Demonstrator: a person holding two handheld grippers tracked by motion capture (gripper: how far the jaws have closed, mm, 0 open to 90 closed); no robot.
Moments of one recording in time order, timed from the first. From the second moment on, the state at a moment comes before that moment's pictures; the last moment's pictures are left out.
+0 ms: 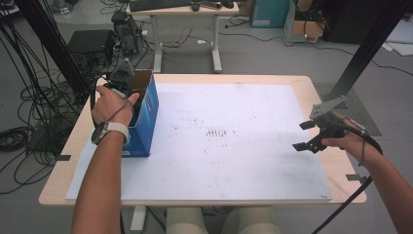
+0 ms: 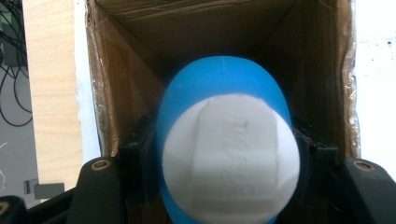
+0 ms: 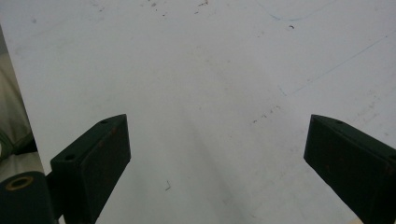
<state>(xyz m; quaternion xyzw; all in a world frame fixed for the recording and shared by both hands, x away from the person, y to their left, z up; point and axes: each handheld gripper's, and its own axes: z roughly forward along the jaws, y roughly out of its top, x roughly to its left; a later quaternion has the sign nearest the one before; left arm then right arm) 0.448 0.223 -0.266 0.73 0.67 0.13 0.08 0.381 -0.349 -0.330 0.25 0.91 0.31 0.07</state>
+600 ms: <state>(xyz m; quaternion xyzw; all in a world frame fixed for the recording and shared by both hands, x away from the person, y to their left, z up) 0.447 0.223 -0.266 0.73 0.67 0.13 0.08 0.381 -0.347 -0.330 0.25 0.91 0.31 0.07</state>
